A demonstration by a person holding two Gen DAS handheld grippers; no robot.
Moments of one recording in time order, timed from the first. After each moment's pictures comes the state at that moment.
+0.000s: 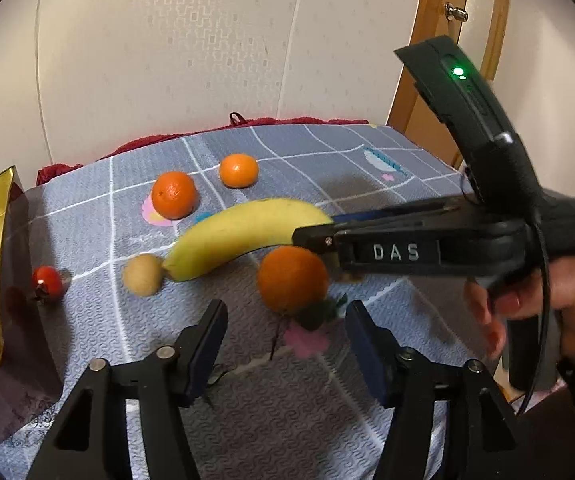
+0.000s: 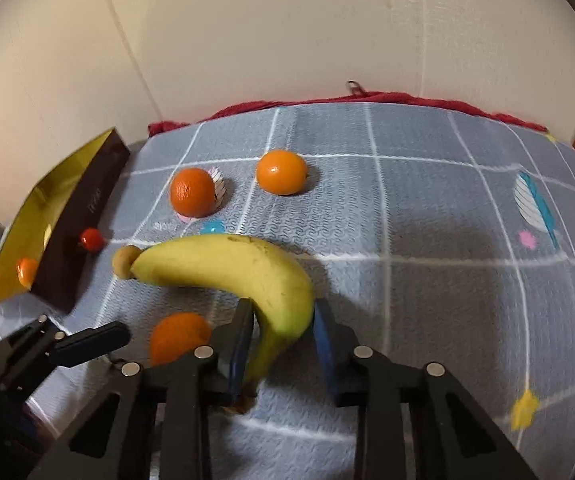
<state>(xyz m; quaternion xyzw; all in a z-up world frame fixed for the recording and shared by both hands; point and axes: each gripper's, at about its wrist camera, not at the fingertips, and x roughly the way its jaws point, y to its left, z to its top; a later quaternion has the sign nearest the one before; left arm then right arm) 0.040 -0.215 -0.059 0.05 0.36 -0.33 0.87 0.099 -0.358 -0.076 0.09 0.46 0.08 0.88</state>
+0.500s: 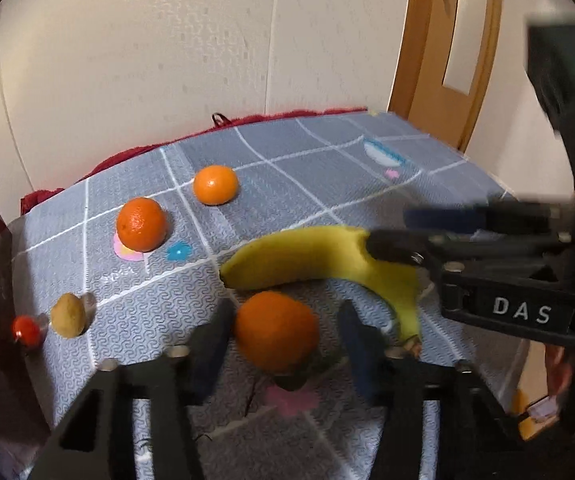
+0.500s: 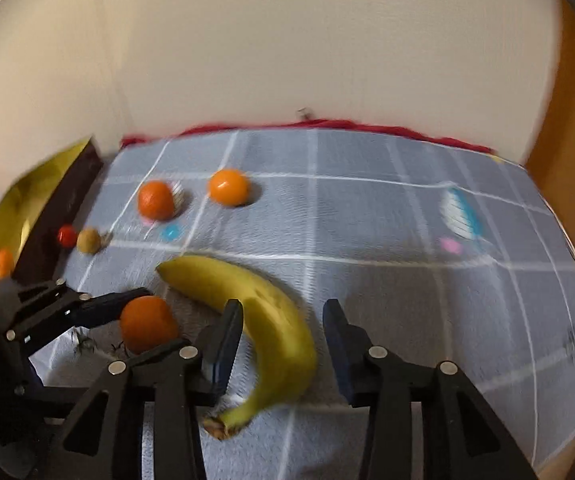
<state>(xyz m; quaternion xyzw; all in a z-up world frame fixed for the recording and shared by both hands) 0.065 -0.258 -0.065 0.10 0.37 -0.32 0.86 0.083 -0.374 -0.065 0.02 0.44 0.04 0.90</state>
